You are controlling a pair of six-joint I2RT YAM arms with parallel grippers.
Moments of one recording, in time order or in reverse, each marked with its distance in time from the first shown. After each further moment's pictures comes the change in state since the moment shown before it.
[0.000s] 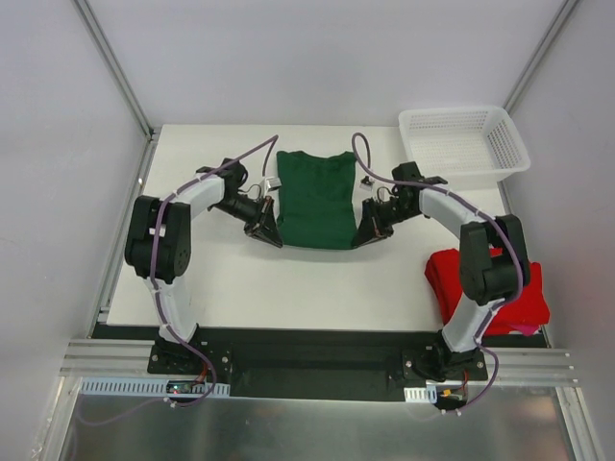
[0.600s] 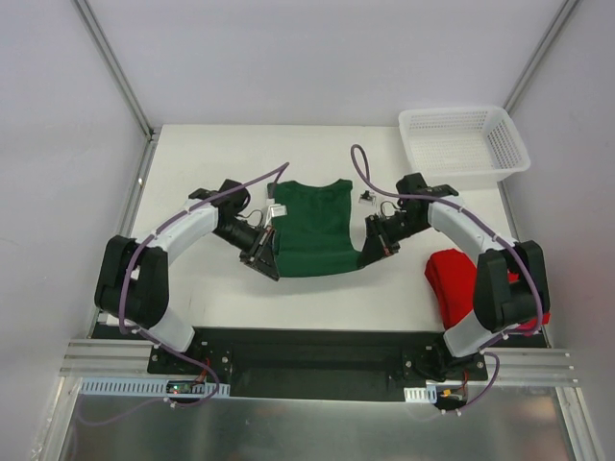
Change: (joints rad) left arm -0.110 -0.347 -0.269 -0.099 -0.040 0.142; right arm 0.032 -0.203 -0.106 -0.213 -0.067 -0.213
